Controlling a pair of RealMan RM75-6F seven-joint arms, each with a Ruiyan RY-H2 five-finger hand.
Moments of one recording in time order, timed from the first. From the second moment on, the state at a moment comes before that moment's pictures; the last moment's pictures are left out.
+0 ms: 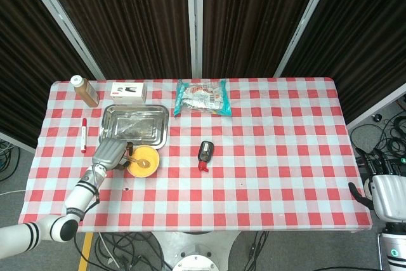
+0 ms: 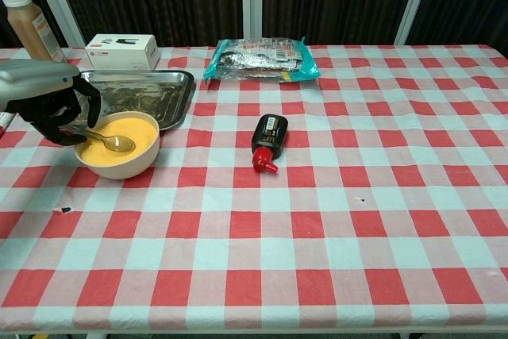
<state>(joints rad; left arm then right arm) -0.66 -1.43 -0.09 -1.47 1.04 0.90 0.34 0.06 -1.08 0.09 -1.65 -1.52 1.54 -0.06</state>
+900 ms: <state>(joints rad) -0.68 -1.44 -0.08 -1.47 1.02 0.87 0.35 0.05 -1.08 0.09 -1.63 -1.51 1.54 -0.04</state>
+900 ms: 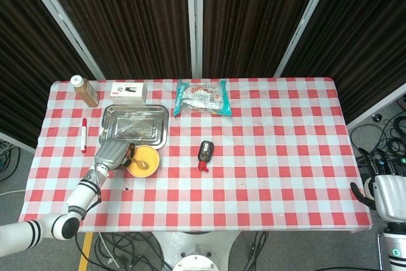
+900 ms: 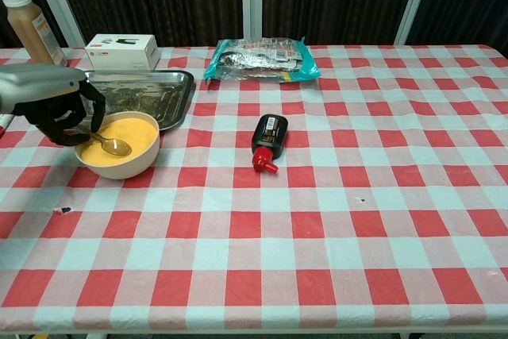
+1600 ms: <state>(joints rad) -0.67 -1.48 -0.03 -1.46 1.18 1.14 0.78 0.04 -1.08 0.09 -1.63 -1.52 1.57 -0.03</state>
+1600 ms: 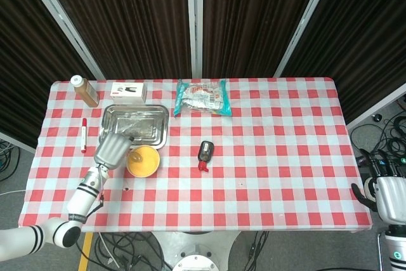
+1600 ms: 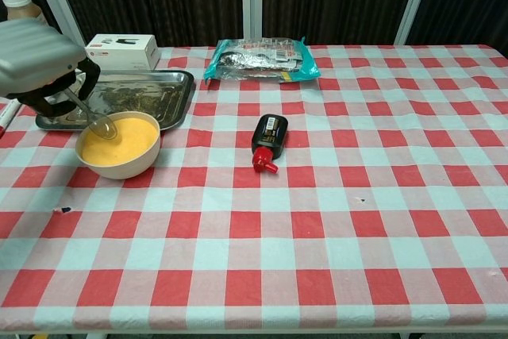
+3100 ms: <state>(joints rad) -0.61 -1.55 -0.08 -1.44 1.19 1.15 0.76 0.04 -1.08 0.09 -1.64 -1.51 1.55 -0.04</state>
